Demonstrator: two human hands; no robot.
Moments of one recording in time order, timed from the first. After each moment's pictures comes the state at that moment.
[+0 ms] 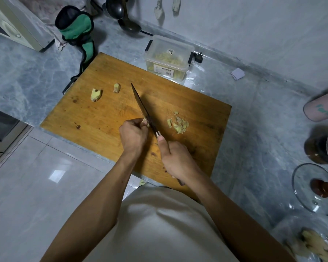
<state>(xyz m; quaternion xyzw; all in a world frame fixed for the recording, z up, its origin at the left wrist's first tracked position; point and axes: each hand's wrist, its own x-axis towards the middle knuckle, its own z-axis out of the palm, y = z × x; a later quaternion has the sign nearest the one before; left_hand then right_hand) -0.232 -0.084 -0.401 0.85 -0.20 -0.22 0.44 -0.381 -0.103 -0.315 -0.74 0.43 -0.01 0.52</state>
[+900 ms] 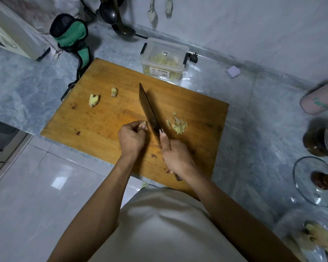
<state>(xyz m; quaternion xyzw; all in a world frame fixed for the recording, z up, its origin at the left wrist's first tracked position) -0.227 -0.080 -0.400 0.82 -0.21 -0.24 0.47 -0.373 -0.108 -0.329 -0.68 0.51 -0.04 0.52</state>
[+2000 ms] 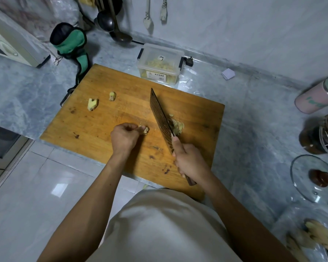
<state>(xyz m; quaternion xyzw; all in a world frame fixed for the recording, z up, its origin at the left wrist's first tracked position) -0.211 -0.081 -0.390 0.85 -0.15 -0.29 0.41 -0.414 -0.113 -0.328 -0.64 0.52 -0.05 0.56</state>
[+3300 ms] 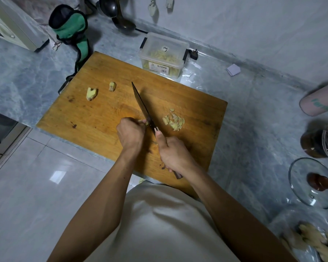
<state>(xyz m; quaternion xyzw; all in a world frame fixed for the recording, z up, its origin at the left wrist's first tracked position) -0.240 -0.093 -0.384 0.89 -0.13 -0.23 0.38 -0.386 -0.111 -0.322 -0.71 0.45 0.00 0.54</state>
